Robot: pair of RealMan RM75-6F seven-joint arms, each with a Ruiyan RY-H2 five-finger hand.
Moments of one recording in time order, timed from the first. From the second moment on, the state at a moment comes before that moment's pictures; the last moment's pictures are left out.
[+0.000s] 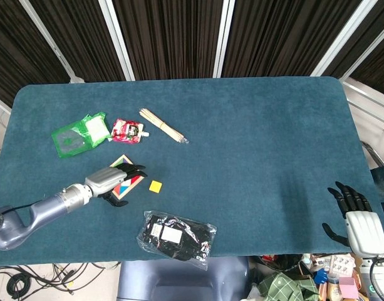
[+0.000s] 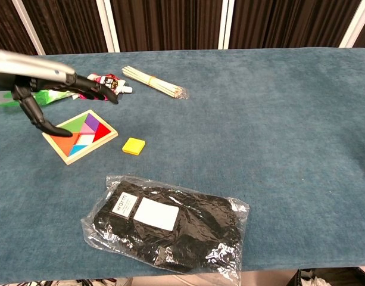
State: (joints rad) left arm -1.03 -1.18 0.25 -1.47 1.56 0.79 -0.62; right arm 0.06 -1.13 0.05 -1.61 -1.53 1.50 -0.02
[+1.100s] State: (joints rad) left arm -0.92 -1.59 -0.03 -1.35 0.96 0.82 0.41; right arm 0.06 -1.13 0.05 -1.61 -1.53 1.50 -0.02
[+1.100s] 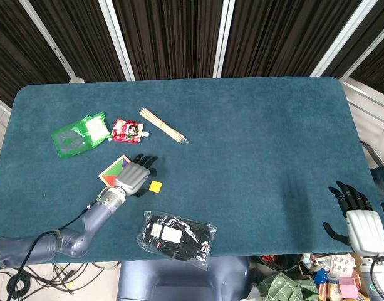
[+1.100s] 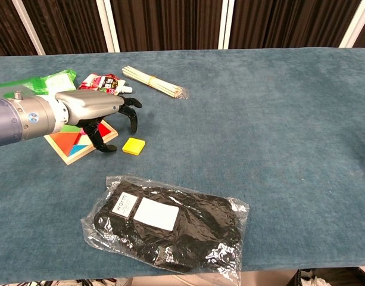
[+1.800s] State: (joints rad) left arm -0.91 -1.64 -0.05 -1.42 0.88 0.89 0.57; right arm 0.07 -1.13 0.05 -1.61 -1.53 1.49 -0.01
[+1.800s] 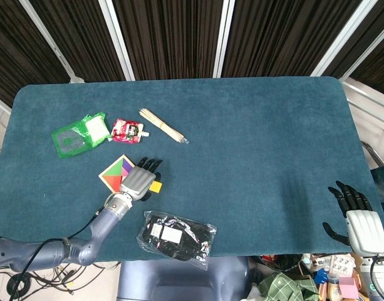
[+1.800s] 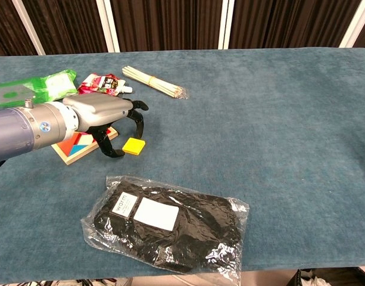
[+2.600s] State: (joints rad) left arm -0.90 -1.69 -0.06 -1.34 0.93 0.89 0.55; right arm 0.07 -1.13 0.05 -1.61 -1.52 1.49 -0.01
